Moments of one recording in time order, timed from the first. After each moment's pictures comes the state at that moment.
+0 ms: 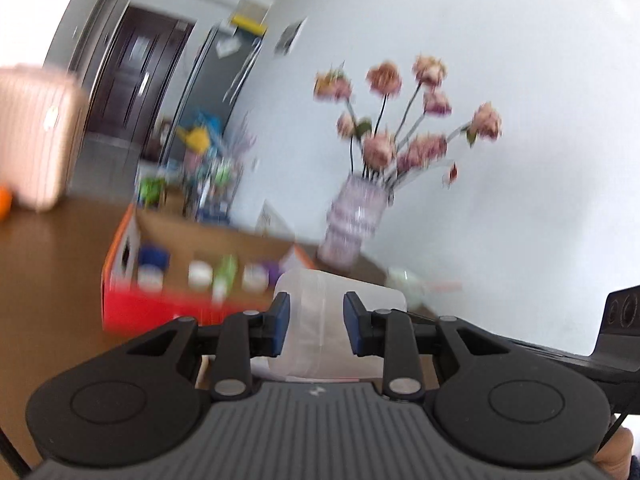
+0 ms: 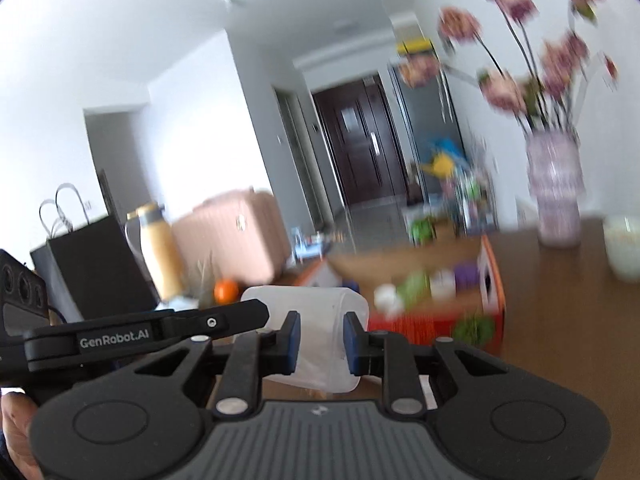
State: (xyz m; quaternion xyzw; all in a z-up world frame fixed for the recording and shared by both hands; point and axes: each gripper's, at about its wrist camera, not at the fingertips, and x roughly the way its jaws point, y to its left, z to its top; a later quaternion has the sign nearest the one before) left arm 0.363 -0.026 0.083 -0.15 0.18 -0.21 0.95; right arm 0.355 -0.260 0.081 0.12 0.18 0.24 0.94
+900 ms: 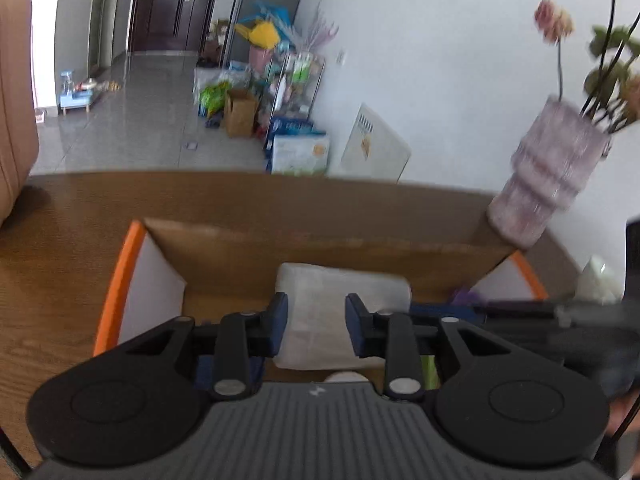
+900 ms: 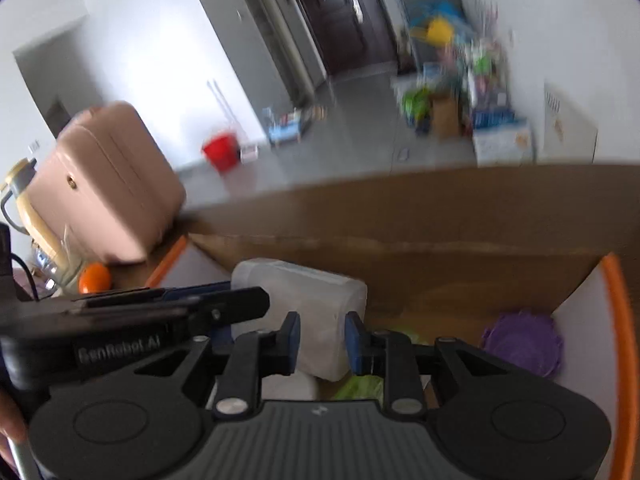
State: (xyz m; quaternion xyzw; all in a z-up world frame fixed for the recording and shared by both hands) left arm 0.733 0.002 -0.019 -0.09 0.38 -0.12 0.91; right arm 0.768 -0.197 -0.024 0.12 0.42 0.25 0.87
